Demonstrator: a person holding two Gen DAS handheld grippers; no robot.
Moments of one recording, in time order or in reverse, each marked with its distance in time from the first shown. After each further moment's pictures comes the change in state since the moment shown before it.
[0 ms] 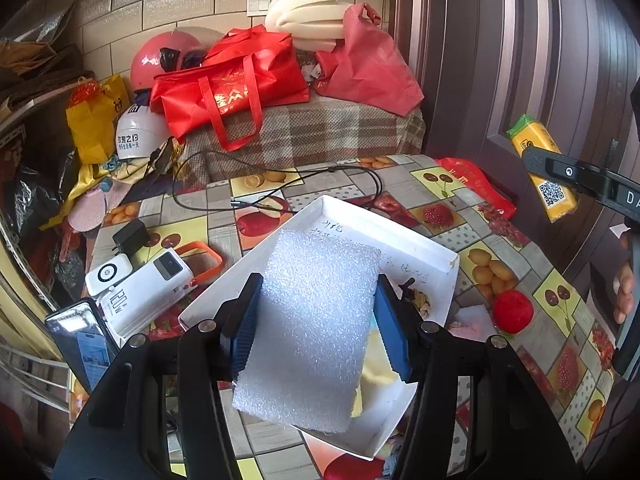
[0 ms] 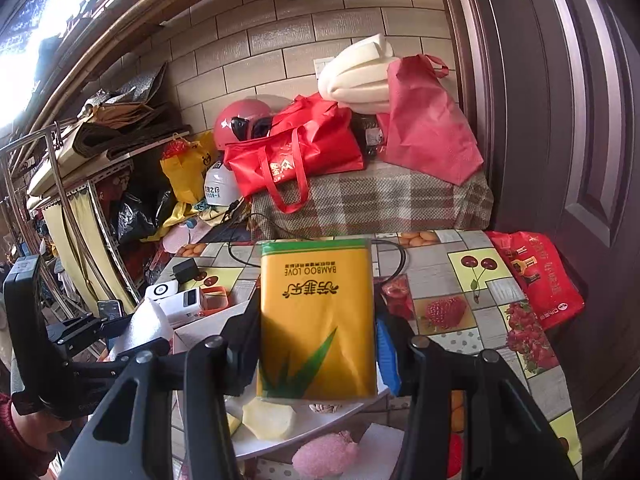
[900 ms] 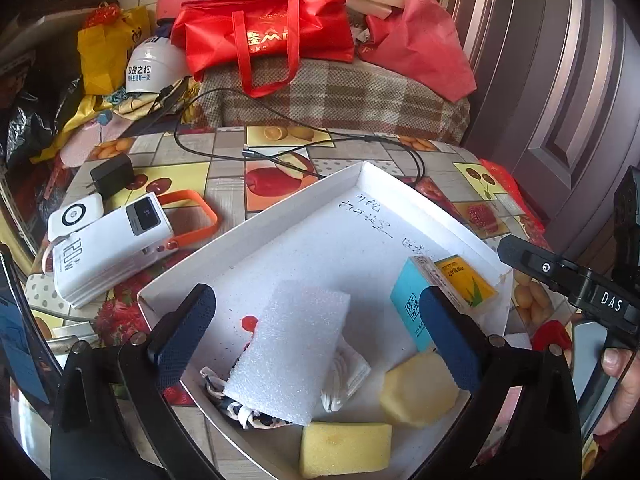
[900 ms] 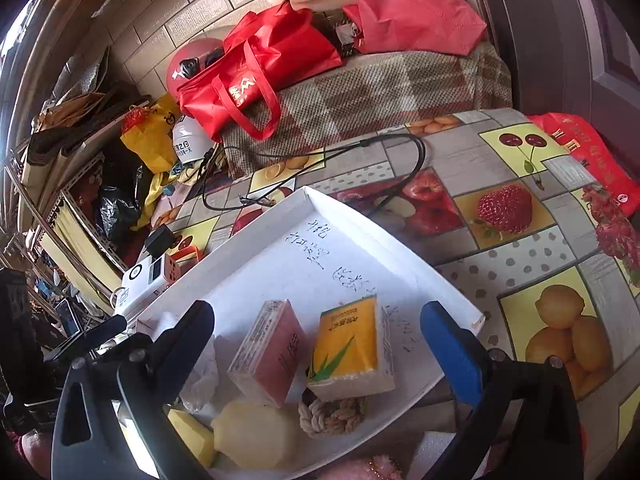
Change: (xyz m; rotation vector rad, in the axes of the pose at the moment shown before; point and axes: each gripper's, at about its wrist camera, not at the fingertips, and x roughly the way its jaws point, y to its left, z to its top) left arm 0.090 0.026 -0.014 -0.169 0.067 0.016; right arm 0.125 -0.030 -0.059 0.214 0.185 0.060
